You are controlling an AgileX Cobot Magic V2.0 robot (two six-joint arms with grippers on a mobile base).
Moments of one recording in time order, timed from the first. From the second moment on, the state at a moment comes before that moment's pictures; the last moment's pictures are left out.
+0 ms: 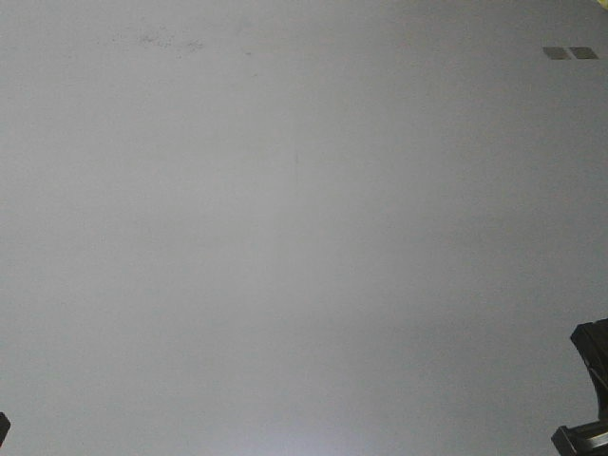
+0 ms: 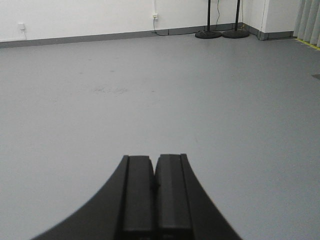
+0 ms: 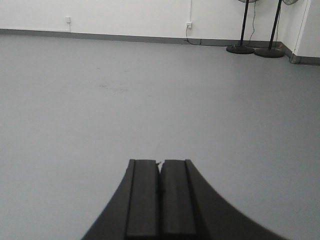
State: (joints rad) left arm -0.02 -0.01 0.03 -0.13 0.23 0.18; right arm 0.21 -0.01 0.03 -0.04 0.24 0.05
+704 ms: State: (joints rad) left arm -0.02 -0.01 0.03 -0.13 0.23 0.18; right arm 0.21 -0.01 0.03 -0.04 0.24 0.05
